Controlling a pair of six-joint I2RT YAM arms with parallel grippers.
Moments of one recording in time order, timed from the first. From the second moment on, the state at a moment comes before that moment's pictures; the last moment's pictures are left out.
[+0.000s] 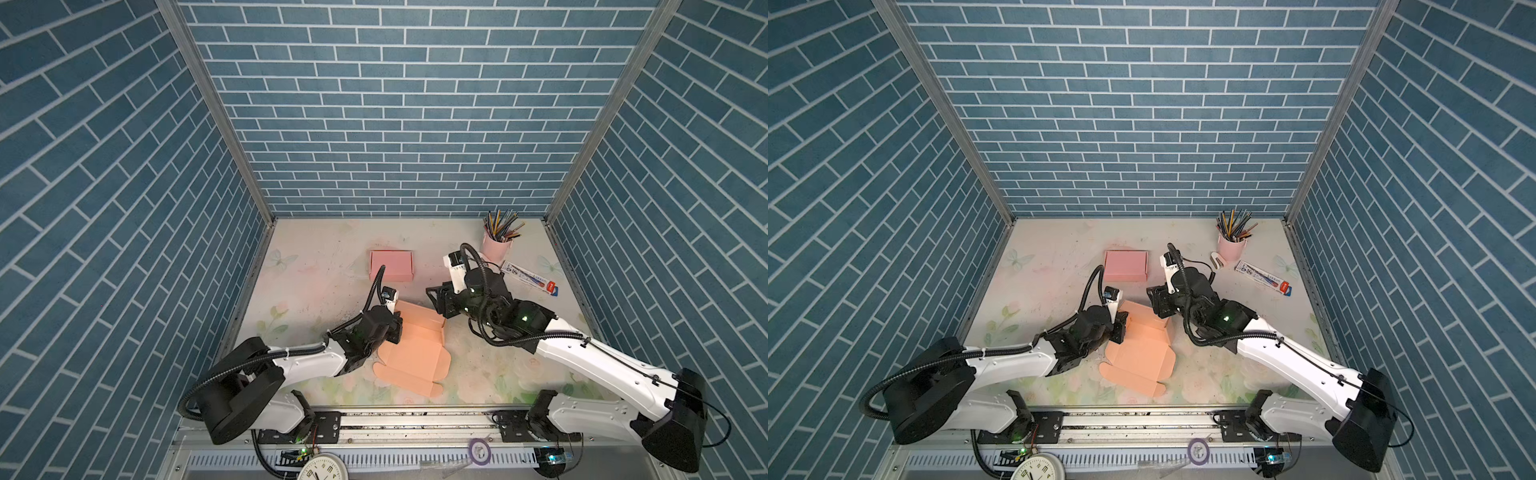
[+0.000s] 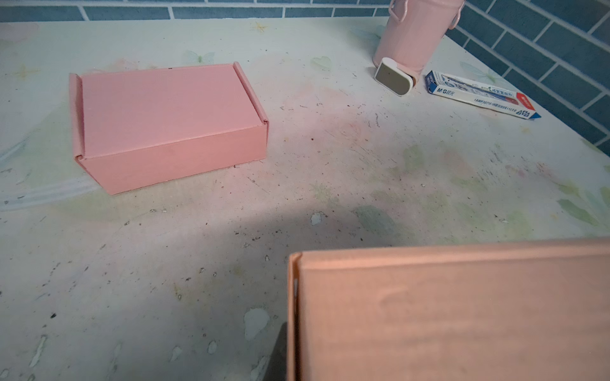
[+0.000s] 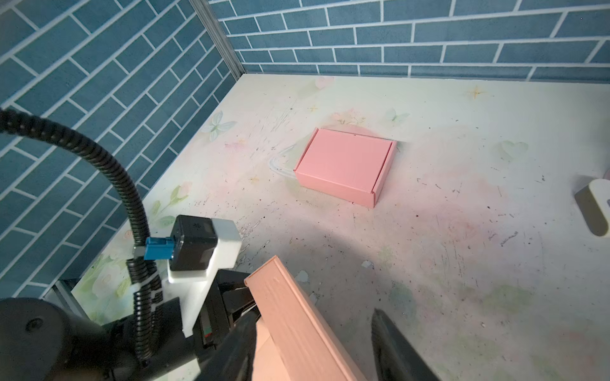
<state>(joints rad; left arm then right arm) -0.87 1.39 0.48 0.35 -0.24 -0.37 0.91 1.14 0.97 -0.34 0.12 0.43</state>
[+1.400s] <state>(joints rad) -0.99 1.43 0.44 0.39 -0.34 -0.38 0.90 1.13 0.94 -0.46 0.05 0.43</state>
